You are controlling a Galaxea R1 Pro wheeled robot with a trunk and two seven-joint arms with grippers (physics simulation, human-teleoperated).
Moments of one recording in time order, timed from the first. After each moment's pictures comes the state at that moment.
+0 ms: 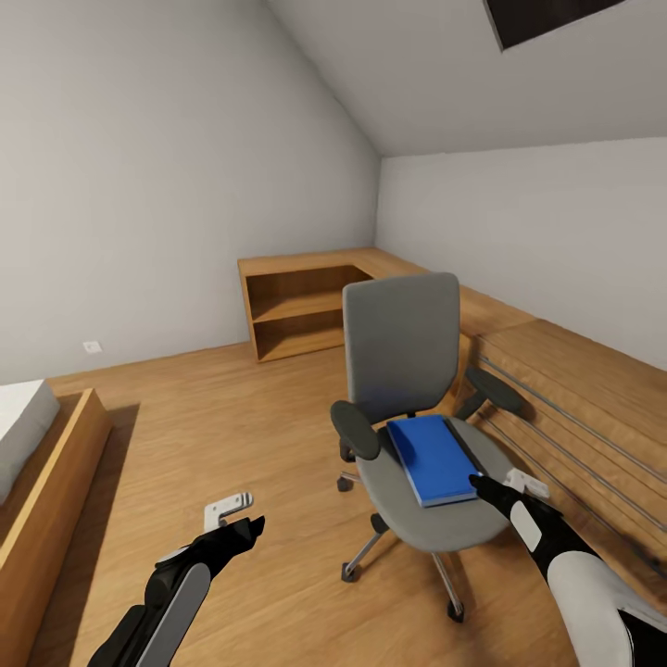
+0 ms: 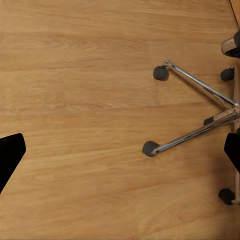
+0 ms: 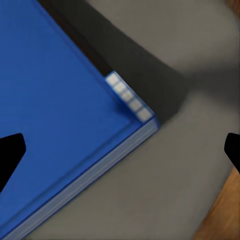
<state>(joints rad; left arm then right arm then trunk) -0.24 0.05 -0.21 -1.36 0.64 0.55 0.41 -0.77 -0.14 -0.48 -0.36 -0.07 0.18 0.07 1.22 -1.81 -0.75</state>
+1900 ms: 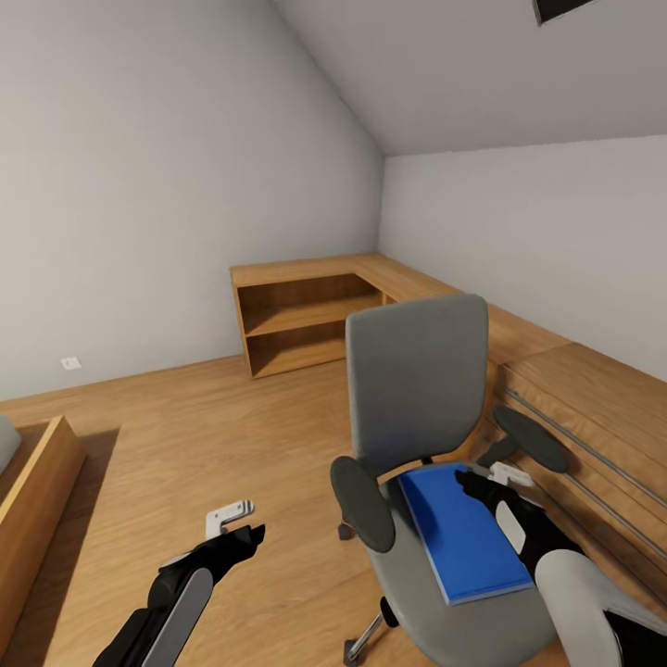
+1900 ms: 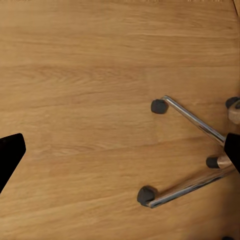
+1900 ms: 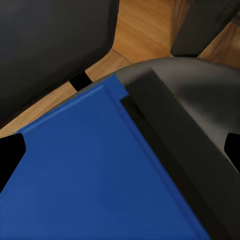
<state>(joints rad) -0.24 0.04 -0.21 -1.31 0.63 0.55 0.41 -0.77 -0.11 -0.38 -0.36 -0.04 0.11 0.08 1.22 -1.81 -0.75</state>
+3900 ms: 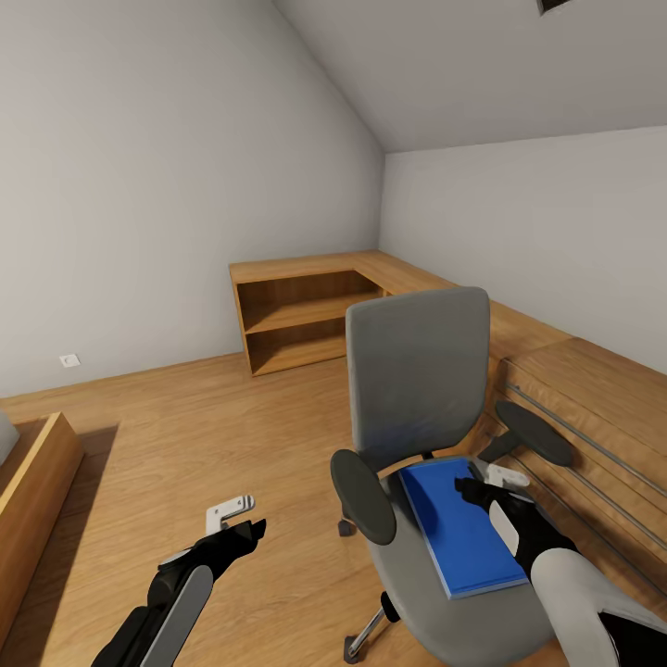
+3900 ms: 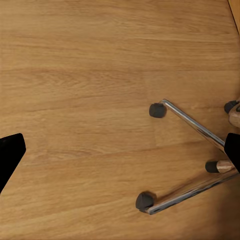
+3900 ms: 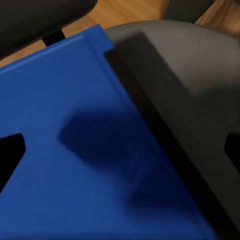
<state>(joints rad) -0.24 0.04 -0.21 -1.34 0.63 0.54 0.41 -0.77 -0.11 -0.28 -0.36 -0.03 0.17 -0.01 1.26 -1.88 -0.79</state>
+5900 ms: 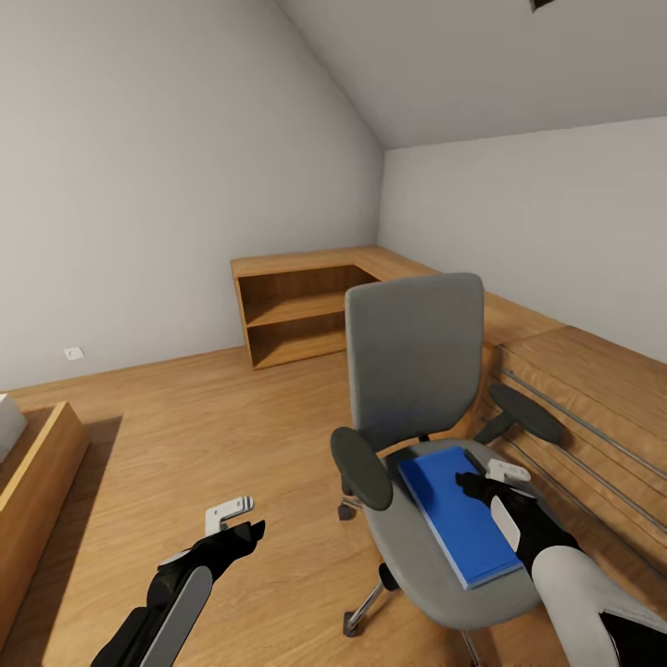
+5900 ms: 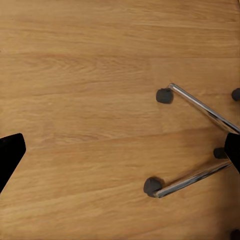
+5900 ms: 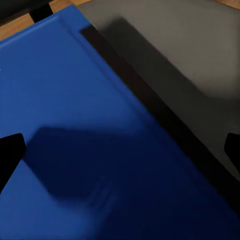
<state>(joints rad) -0.24 0.04 -0.21 -1.33 0.63 0.54 0.41 -0.77 -0.11 -0.28 -0.40 -0.03 0.18 -0.01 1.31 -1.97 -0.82</state>
